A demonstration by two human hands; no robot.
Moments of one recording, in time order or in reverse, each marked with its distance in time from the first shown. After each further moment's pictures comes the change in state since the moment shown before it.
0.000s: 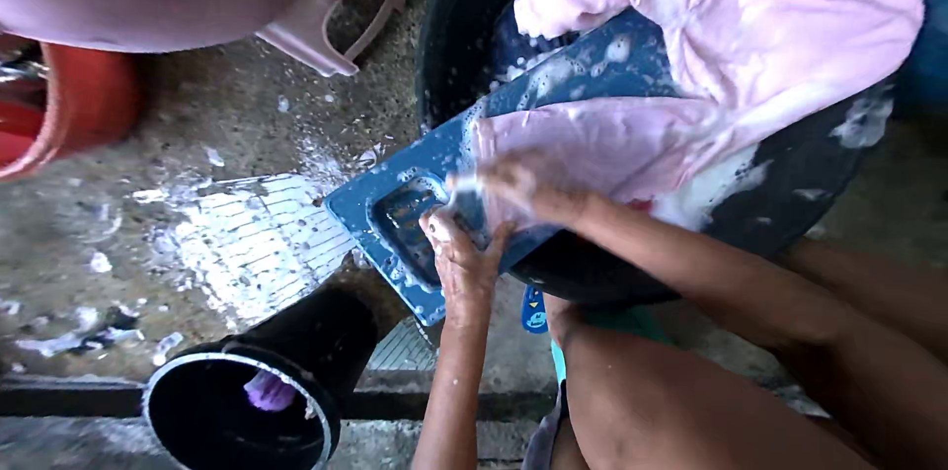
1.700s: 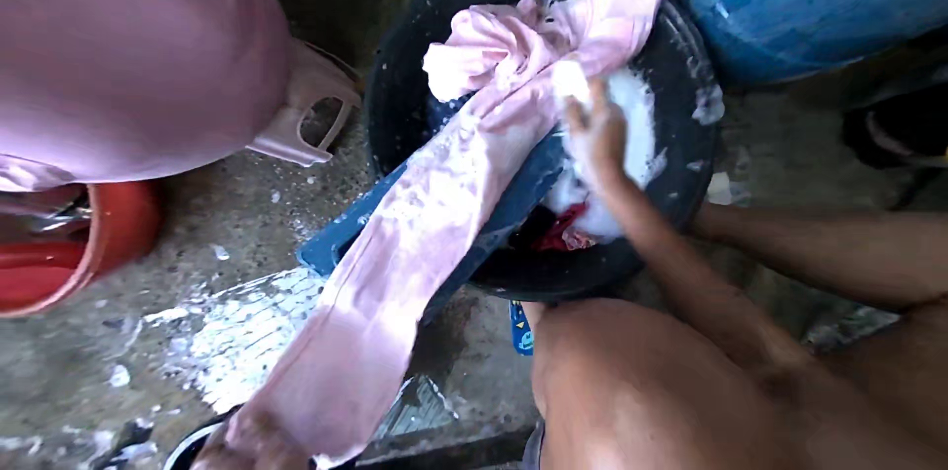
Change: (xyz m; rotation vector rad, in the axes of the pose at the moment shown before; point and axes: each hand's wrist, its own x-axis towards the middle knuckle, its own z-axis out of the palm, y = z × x) left_hand -0.084 -0.090 -0.164 -0.110 0.420 -0.168; right_hand -0.067 -0.004 -0.140 0.070 0.469 0.948
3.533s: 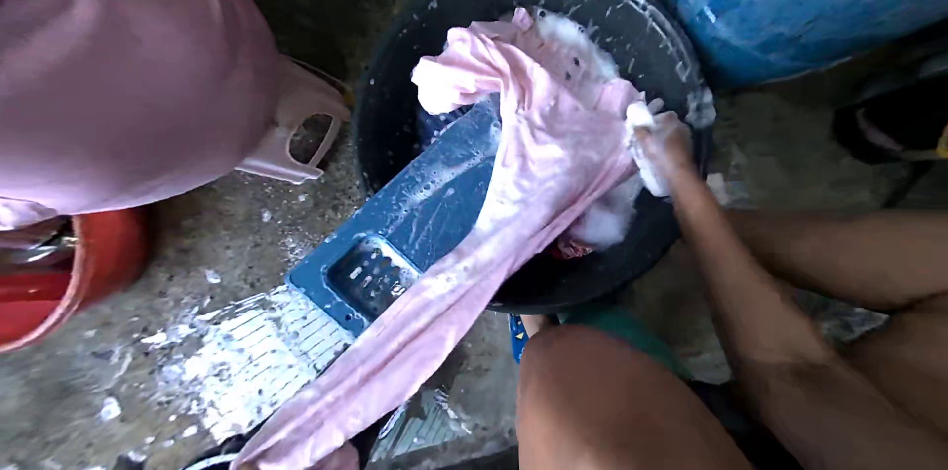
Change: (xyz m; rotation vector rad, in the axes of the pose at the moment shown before) left_hand -0.014 0.014 0.002 -0.753 -0.233 -0.218; right_hand 0.048 0.122 -0.045 -0.097 0.057 0.463
